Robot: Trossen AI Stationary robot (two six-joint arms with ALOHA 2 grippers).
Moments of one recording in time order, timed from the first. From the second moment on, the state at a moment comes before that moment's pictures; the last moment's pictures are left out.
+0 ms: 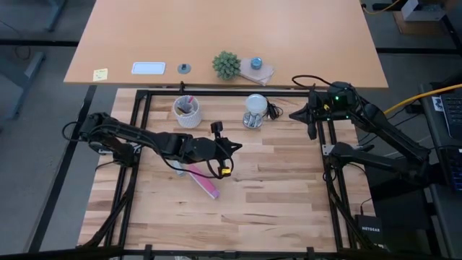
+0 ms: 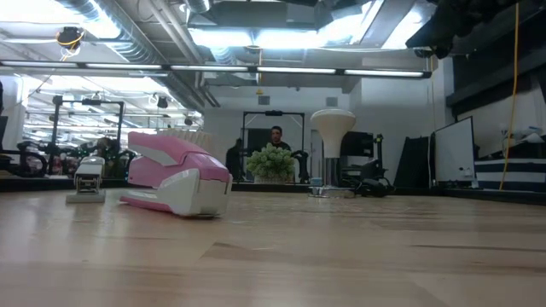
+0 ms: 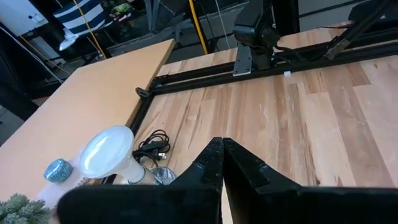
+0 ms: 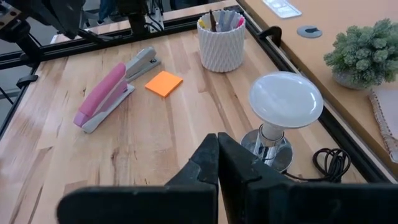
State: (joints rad) left arm -0.20 1.59 1.31 -0.14 -0.56 0.17; right arm -0.67 0.72 0.90 -0.69 -0.48 -0.15
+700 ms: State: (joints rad) left arm 0.02 1.64 1.31 -0.06 -0.51 0.24; right arm -0.67 0.72 0.90 -0.68 -0.48 -0.15
